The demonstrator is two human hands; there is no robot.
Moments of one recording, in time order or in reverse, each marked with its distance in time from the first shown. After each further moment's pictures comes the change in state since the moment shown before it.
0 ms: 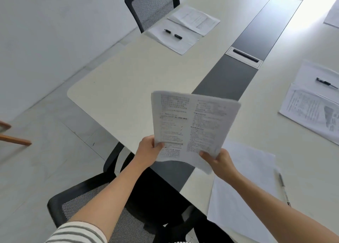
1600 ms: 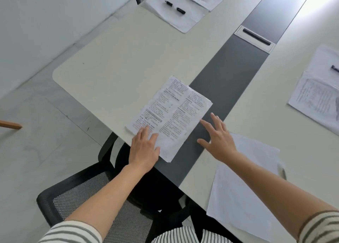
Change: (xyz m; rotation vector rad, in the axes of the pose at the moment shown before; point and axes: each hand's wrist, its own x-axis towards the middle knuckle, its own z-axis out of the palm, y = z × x) left_hand 0.010 -0.043 0.011 0.872 0.003 0.088; right_hand 0.062 0.001 -0.001 -1.035 -0.008 -0.162
